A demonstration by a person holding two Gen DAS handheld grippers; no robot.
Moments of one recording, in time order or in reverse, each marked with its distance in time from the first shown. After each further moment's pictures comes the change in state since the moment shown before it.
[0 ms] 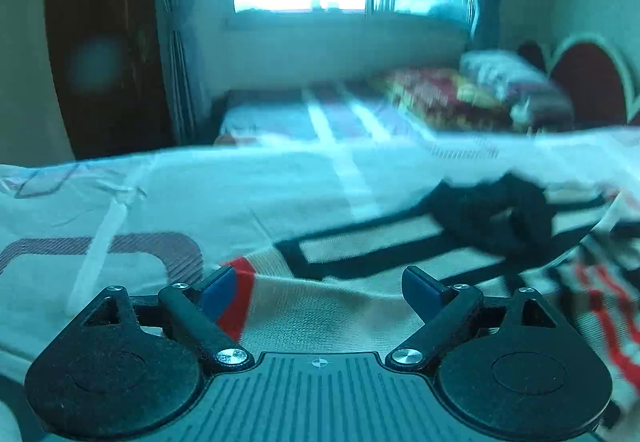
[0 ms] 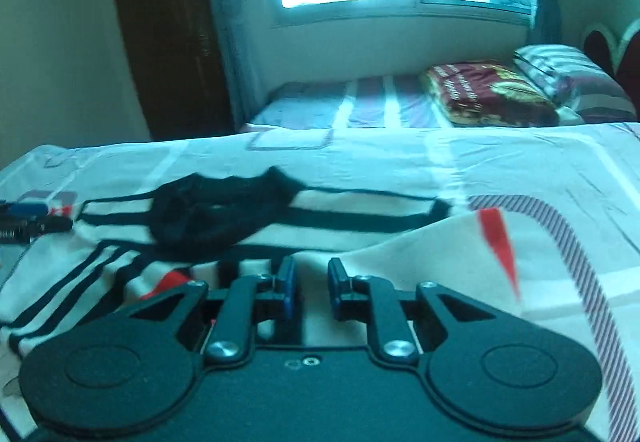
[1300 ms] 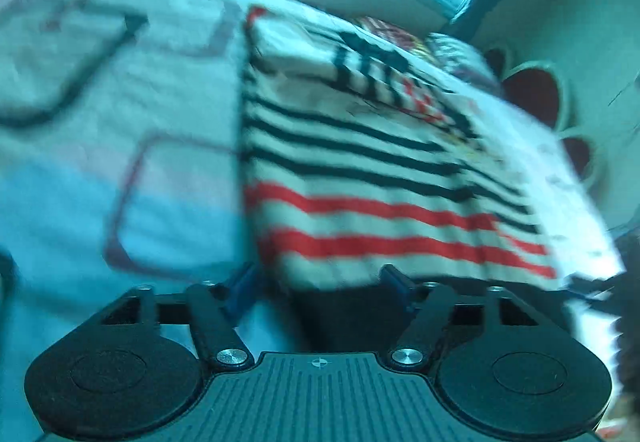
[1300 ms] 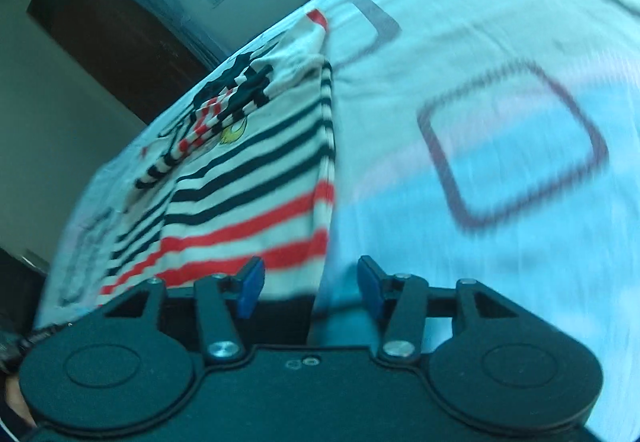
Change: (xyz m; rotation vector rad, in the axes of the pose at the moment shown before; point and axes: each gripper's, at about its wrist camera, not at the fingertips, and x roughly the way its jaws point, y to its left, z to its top) left arm -0.282 0.003 -0.238 -0.389 0.191 -0.319; right arm -0.293 -0.071 -0.211 0.516 0.189 0.189
